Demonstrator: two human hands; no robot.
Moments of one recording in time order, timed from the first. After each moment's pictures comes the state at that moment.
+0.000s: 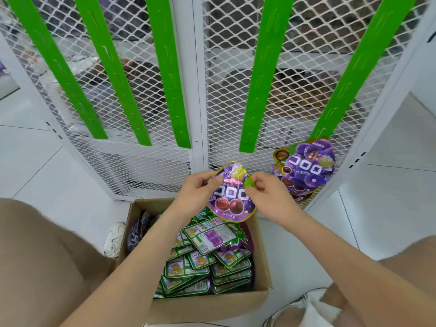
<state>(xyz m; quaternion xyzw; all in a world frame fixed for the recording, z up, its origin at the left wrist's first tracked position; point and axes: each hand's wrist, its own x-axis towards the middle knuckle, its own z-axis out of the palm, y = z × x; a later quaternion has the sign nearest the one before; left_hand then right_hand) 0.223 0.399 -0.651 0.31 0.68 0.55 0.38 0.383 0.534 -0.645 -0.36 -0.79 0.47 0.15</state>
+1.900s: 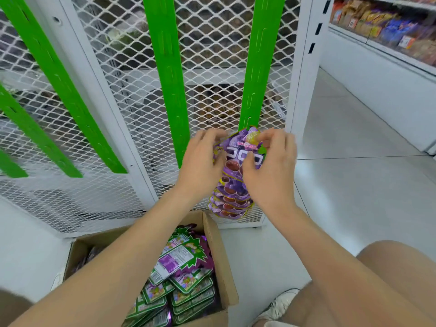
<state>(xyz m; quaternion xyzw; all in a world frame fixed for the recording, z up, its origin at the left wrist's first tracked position) 0.299 0.549 -0.579 0.57 0.69 0.44 0.01 0.453 0.599 -0.570 -0.39 -0.76 0.18 0.49</state>
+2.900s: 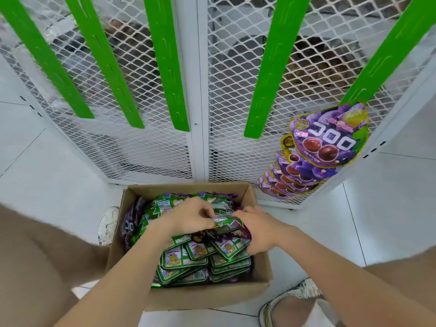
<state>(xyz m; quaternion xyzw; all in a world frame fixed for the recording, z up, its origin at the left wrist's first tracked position) 0.200 0.379 -0.741 0.46 0.76 0.17 0.43 0.395 0.528 -0.743 -0.19 -0.92 0.19 -0.29</state>
